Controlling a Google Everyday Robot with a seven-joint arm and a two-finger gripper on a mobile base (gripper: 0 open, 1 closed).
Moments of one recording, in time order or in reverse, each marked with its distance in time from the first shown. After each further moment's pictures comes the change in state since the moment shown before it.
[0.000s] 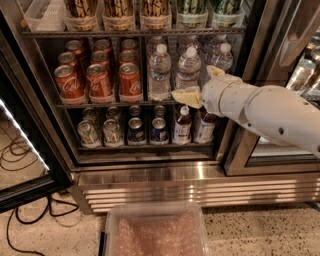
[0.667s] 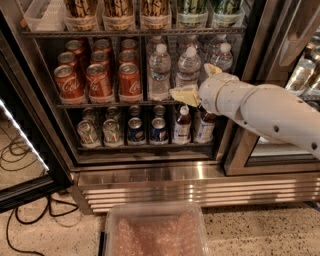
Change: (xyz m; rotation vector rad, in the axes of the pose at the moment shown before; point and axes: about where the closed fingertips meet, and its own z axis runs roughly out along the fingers) arm -0.002 -0.003 0.007 0.007 -0.012 -0.009
